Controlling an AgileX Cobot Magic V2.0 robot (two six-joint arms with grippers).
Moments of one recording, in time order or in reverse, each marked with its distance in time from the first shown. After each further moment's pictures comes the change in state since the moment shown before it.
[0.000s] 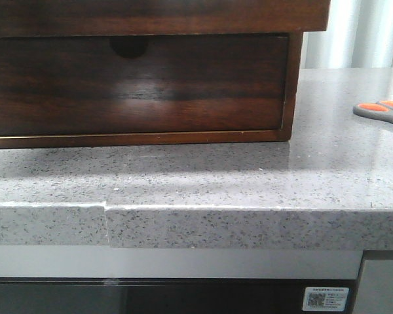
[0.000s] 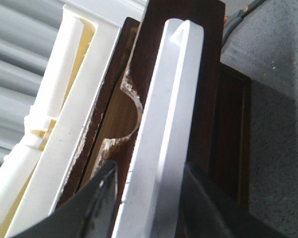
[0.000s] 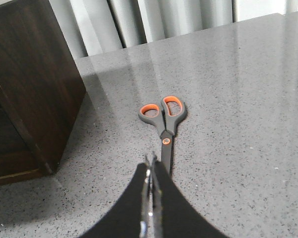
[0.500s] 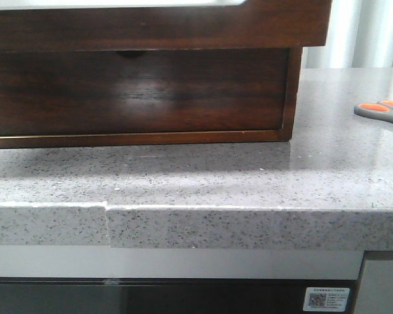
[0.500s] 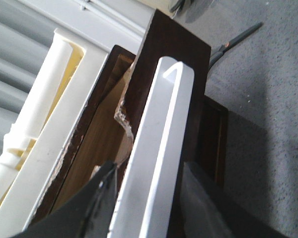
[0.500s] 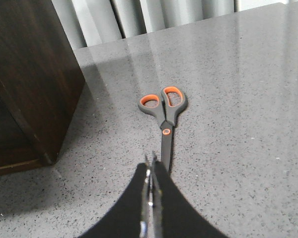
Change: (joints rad) left arm 0.000 -0.016 0.040 0.033 -0.122 -0.085; right arm 0.000 0.007 0.000 0.000 0.033 0.000
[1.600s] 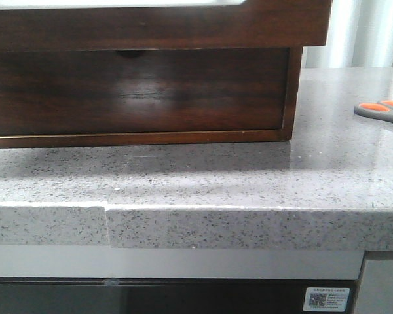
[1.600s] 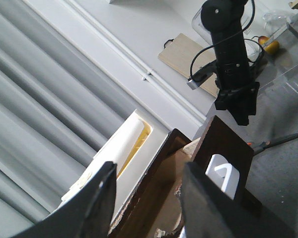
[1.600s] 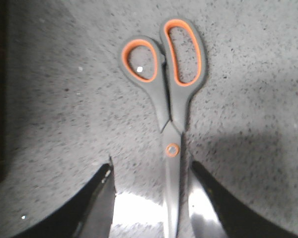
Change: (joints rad) left arm 0.000 -0.293 0.002 -0.002 -0.056 -0.271; right arm 0.000 1.215 -0.853 -0.033 0.413 -0.032
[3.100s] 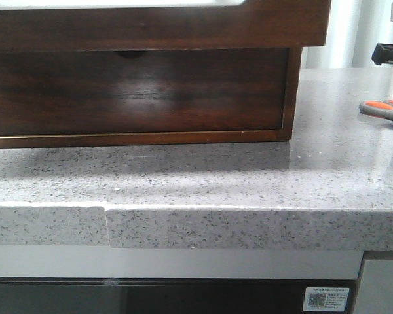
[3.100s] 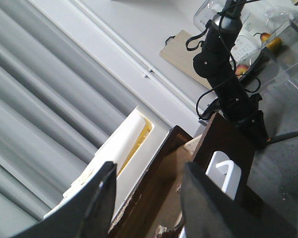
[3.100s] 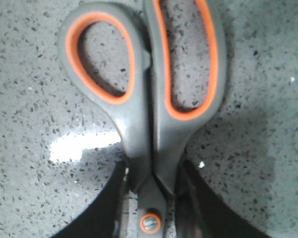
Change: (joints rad) left arm 0.000 0.000 0.000 -0.002 0.013 0.000; right arm 0.000 0.359 -0.189 -0.053 0.105 -0.005
